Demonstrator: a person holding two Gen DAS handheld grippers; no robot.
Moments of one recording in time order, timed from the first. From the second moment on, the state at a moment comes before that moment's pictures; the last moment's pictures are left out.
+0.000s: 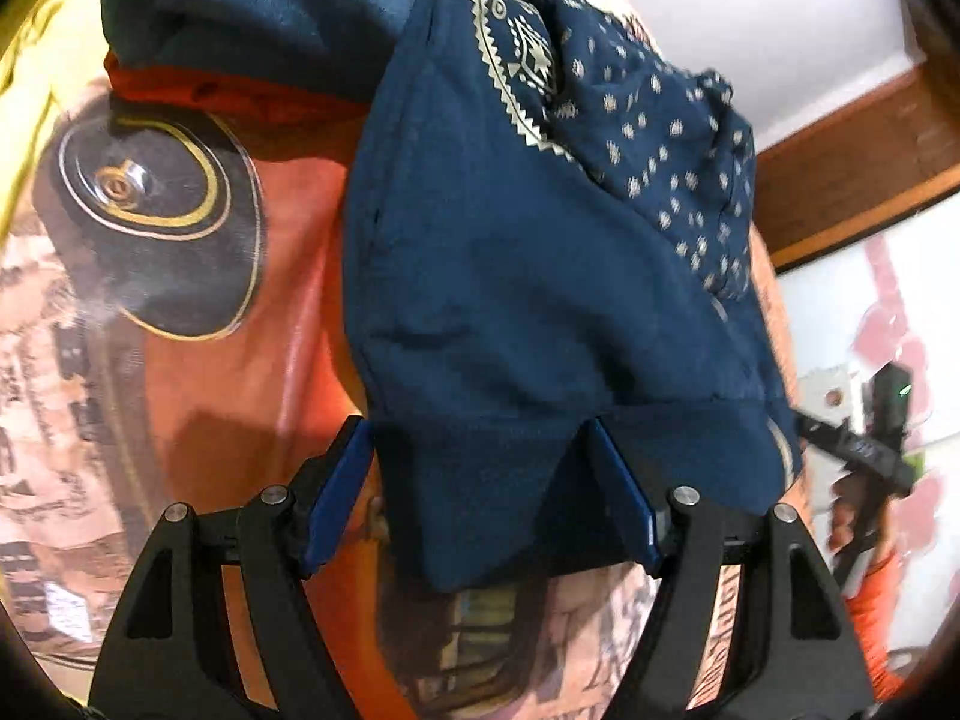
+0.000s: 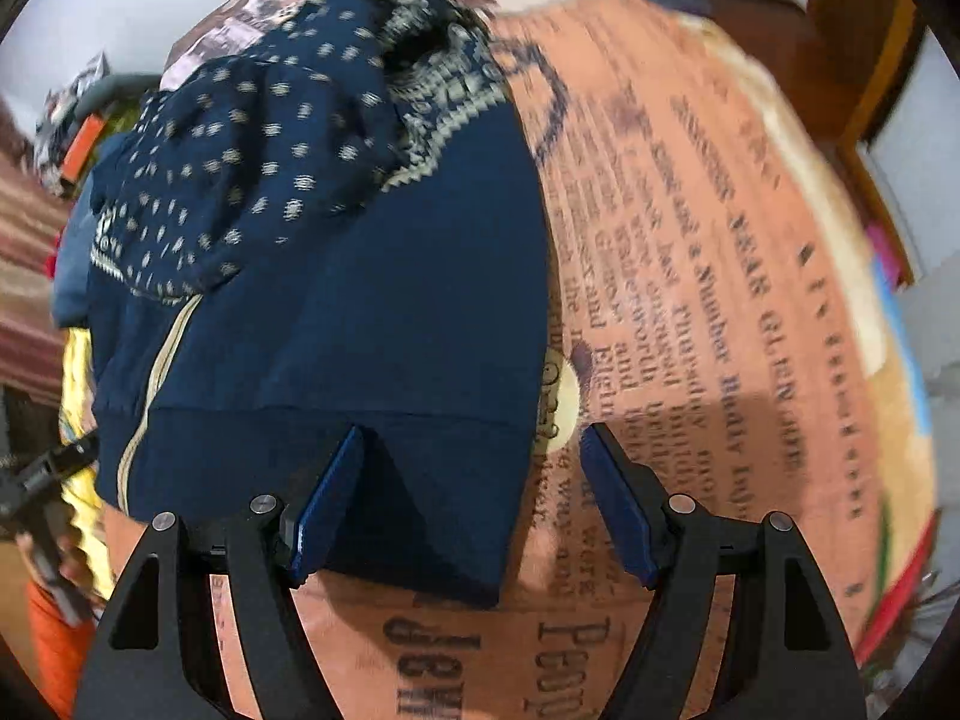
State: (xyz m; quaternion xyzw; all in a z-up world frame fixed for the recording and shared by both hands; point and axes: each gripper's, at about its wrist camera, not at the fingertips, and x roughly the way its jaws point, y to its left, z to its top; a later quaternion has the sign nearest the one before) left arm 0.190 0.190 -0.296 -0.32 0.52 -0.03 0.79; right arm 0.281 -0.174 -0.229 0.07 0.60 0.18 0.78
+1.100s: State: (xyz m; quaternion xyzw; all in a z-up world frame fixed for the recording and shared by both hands) left arm 0.318 0.221 -0.105 -0.24 0.32 0.00 0.92; right arm 0.410 -0.119 -0.085 0.15 0.39 0.24 0.87
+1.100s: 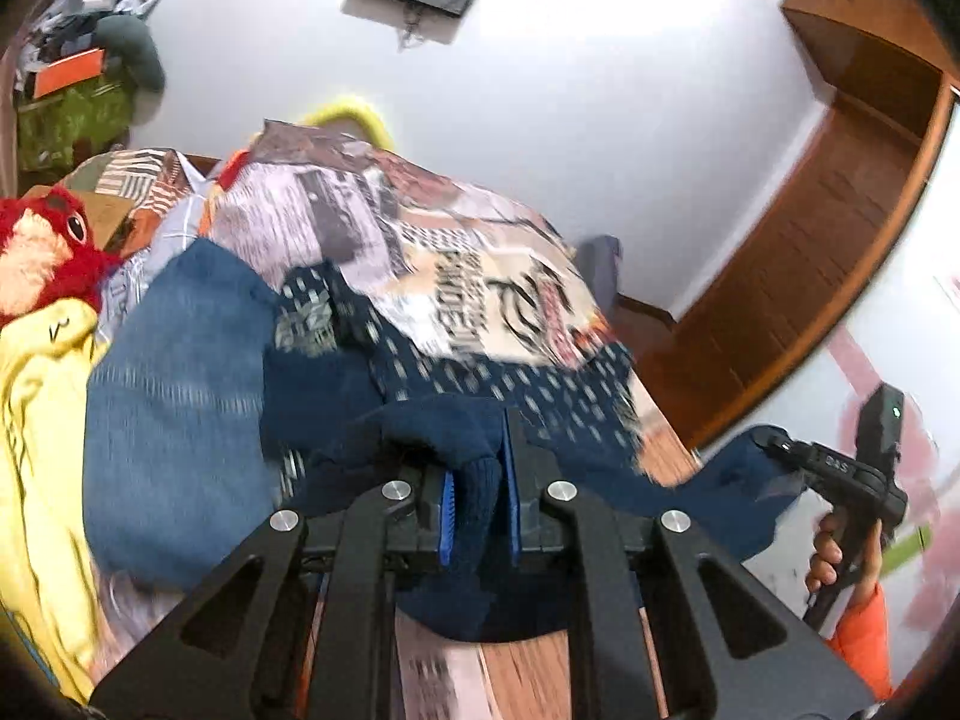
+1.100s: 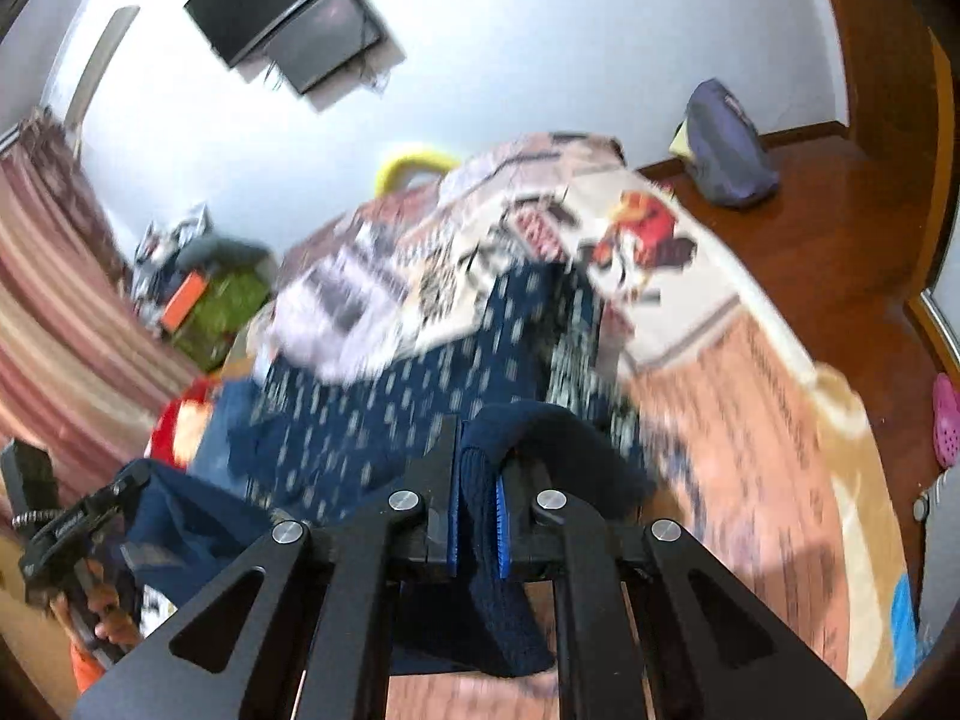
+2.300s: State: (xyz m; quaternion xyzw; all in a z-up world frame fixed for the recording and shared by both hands) left arm 0.385 0.212 -0.159 -0.08 0.40 0.05 0.91; right arm 0.432 -0.114 -0.136 0.05 0.44 0.24 0.86
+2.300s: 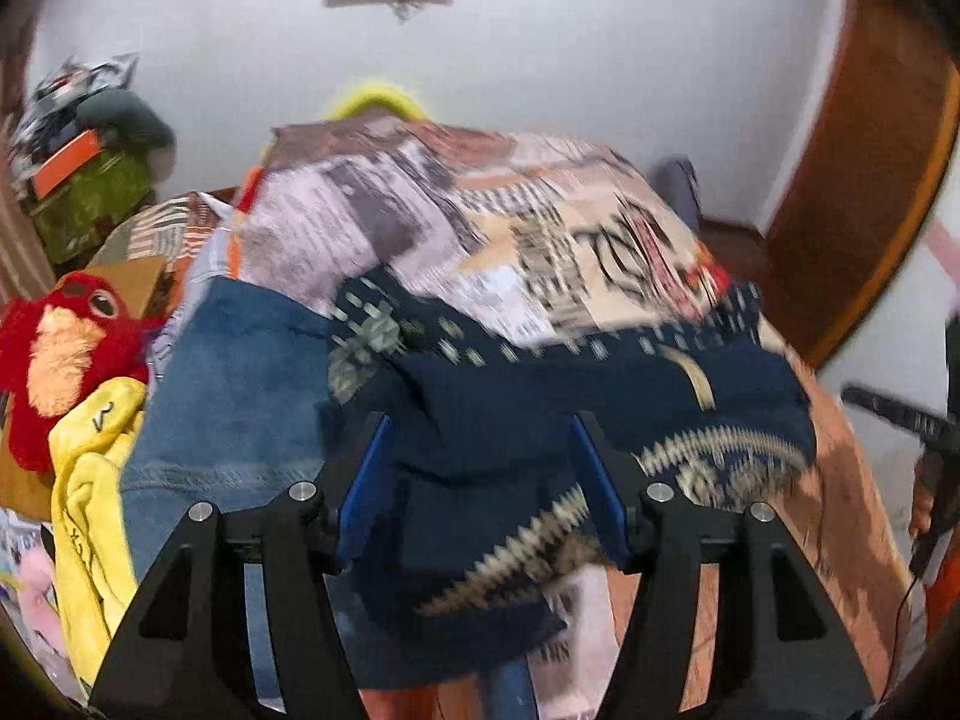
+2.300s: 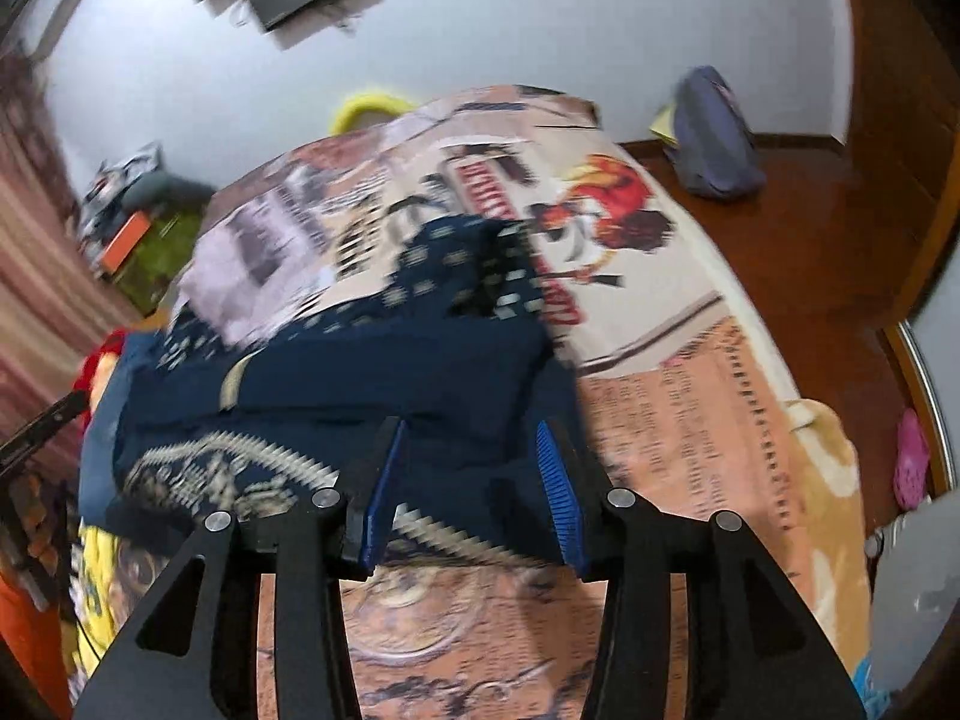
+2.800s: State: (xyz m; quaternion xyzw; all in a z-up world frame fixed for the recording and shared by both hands) left arm 0.499 0.186 -0.223 0.03 0.48 0.07 0.87; right arm 0.510 -0.019 -0.171 0.00 0.49 0.24 0.84
